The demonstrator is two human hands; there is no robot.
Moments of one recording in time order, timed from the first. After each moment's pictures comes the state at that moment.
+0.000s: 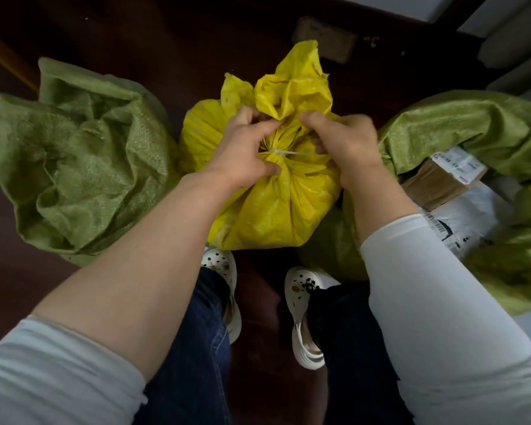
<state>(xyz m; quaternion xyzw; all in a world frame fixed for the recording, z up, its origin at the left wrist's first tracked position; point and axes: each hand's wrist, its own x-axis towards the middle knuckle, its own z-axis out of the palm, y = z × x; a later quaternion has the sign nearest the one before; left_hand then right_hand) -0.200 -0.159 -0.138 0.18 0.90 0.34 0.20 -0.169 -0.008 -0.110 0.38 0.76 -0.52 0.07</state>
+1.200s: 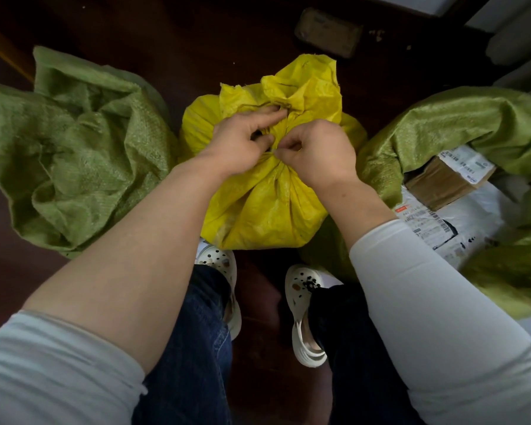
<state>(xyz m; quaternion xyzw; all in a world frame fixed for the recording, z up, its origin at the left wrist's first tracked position) -0.213 -0.164 -0.154 0.17 0.86 0.42 0.24 -0.158 -0.036 -0.115 0.11 0.95 -0.27 0.12</state>
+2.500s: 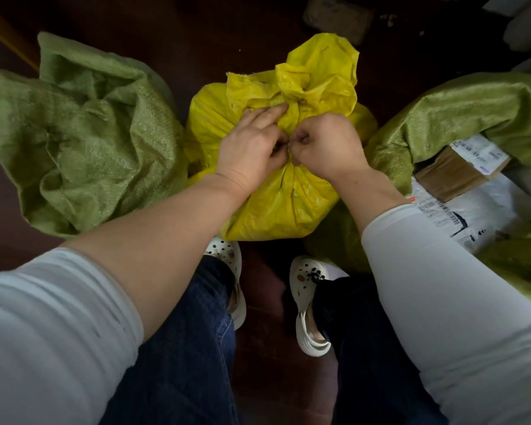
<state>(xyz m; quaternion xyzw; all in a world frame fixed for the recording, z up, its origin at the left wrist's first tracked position) -0.180 -0.166 -0.163 0.30 0.92 0.24 0.07 -0.159 -0.028 -0.129 0.07 0.96 -0.26 0.12</state>
